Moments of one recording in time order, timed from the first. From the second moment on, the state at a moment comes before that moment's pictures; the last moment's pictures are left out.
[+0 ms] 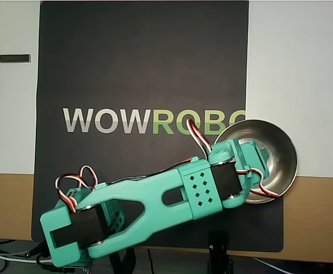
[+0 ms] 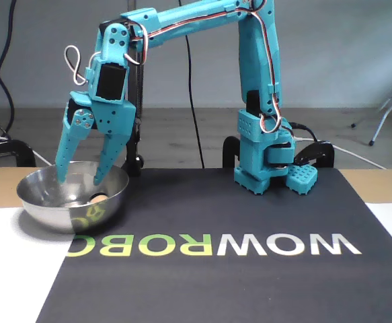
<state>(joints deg) 69.7 80.0 91.3 59.5 -8.0</state>
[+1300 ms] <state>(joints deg) 69.7 80.0 91.3 59.9 -8.0</state>
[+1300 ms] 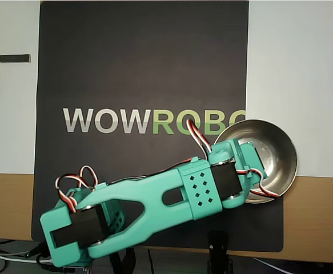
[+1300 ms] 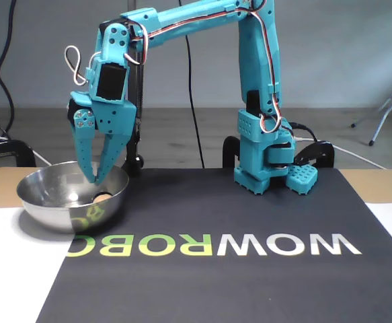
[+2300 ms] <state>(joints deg) 48.3 93.1 91.3 75.6 -3.0</state>
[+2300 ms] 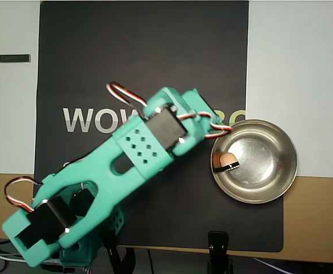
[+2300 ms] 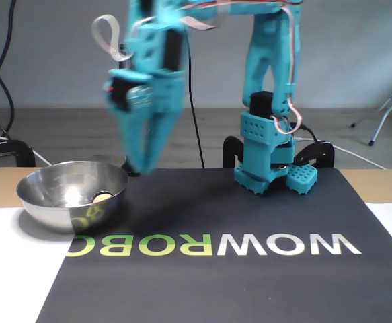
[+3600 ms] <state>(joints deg) -5.1 96.2 96.0 75.7 20.3</state>
